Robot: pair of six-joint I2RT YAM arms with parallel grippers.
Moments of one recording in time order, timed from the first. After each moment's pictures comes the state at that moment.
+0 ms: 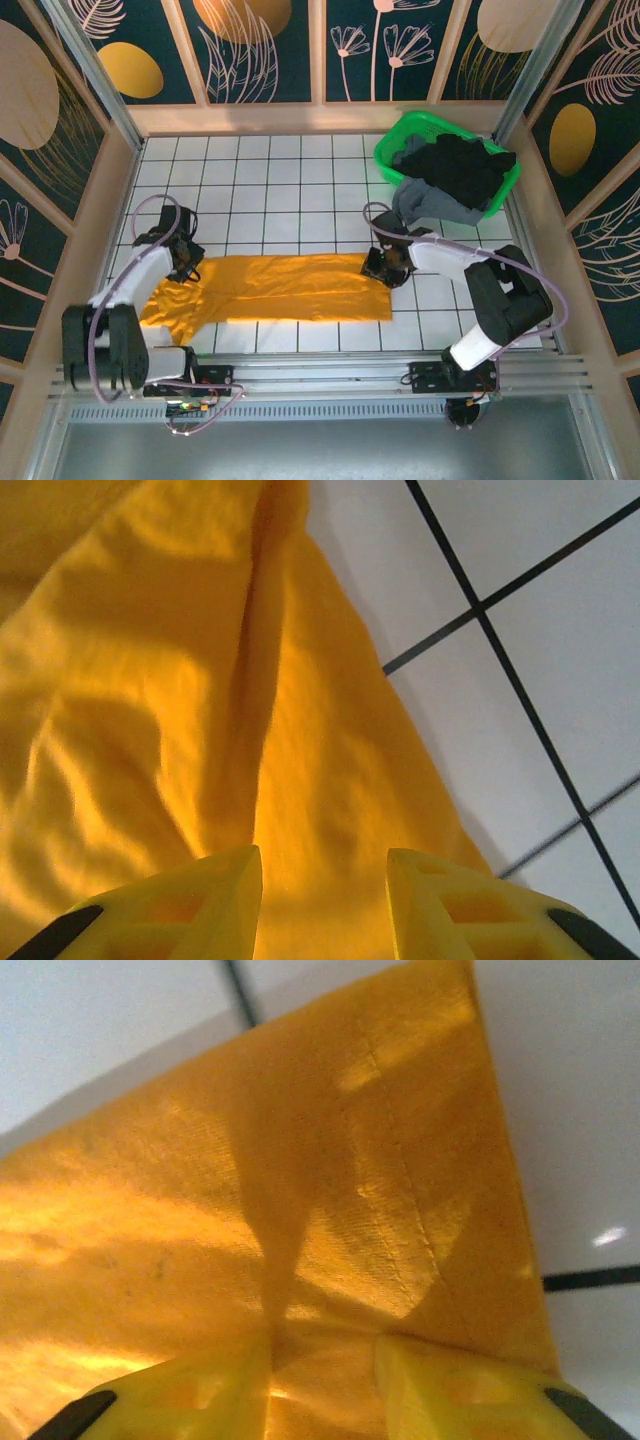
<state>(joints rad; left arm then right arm) 0.02 1.37 0.78 -0.66 -0.16 -1.01 0.51 1.58 0.81 -0.52 -0.16 0.86</state>
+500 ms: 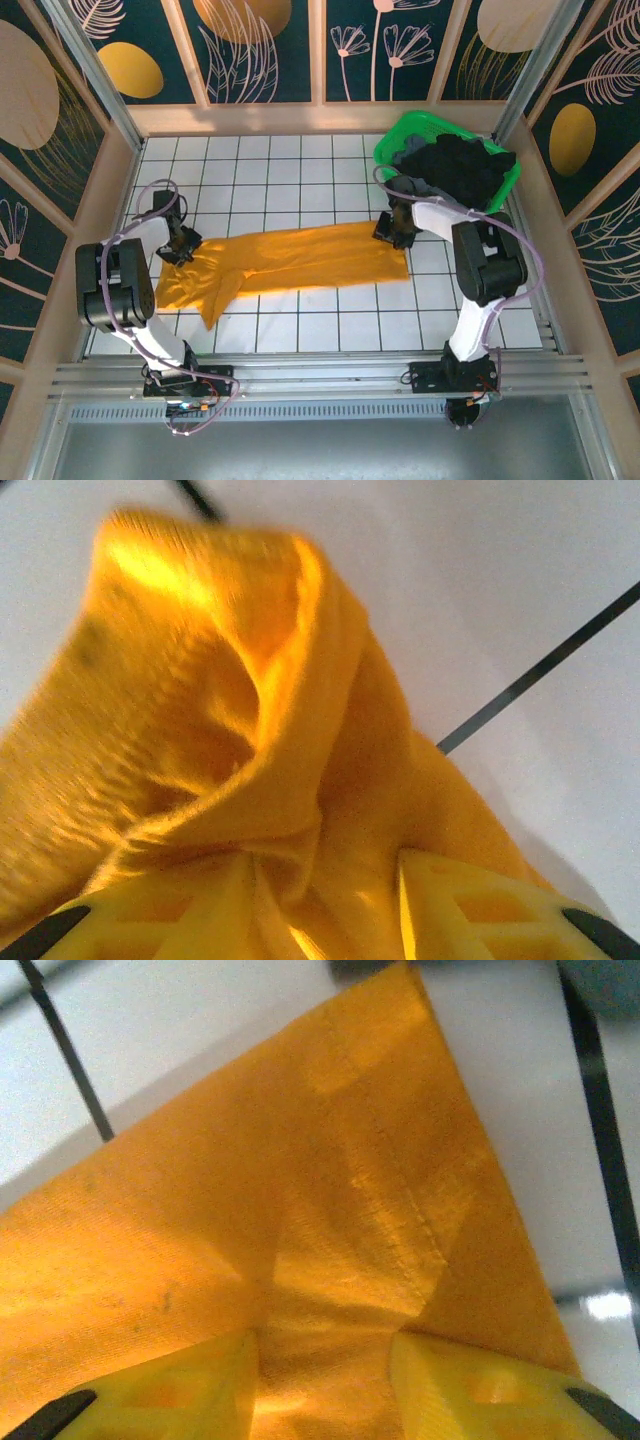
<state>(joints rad) 0.14 1.70 0.96 -0.54 -0.03 -0.79 0.33 1.87 1.18 -0.57 -0.07 0.64</state>
